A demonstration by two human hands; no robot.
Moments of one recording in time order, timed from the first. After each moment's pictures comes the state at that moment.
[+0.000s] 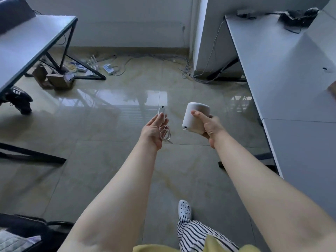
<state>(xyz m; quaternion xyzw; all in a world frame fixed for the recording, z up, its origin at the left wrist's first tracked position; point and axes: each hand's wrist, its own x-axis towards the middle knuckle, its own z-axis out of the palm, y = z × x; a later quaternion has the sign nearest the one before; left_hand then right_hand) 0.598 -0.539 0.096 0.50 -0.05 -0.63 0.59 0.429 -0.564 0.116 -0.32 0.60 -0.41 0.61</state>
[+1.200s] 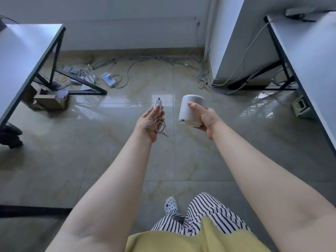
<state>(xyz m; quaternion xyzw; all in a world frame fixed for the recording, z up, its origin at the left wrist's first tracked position) 0.858 -0.994 0.074 0.54 -0.08 -0.64 0.55 0.681 -1.010 0.100 -0.30 0.60 -0.36 0.64</state>
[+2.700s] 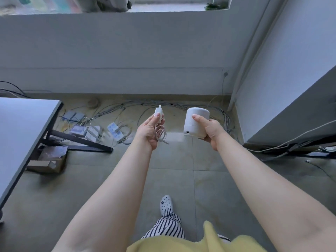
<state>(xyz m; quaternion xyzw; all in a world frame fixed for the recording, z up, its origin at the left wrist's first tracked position) 1.065 -1.599 0.089 0.52 -0.04 -0.63 0.57 0.868 -1.625 0.087 -0.33 0.62 -0.34 0.63</state>
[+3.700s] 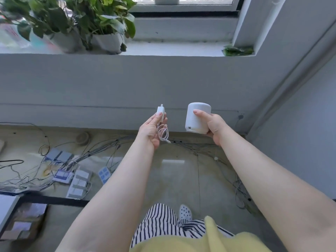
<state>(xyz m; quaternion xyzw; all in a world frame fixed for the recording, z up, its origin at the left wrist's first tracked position) 1.149 -2.041 0.096 0.50 -0.05 -0.65 0.57 0.953 -2.078 0.107 -0.37 0.61 -0.32 0.63</state>
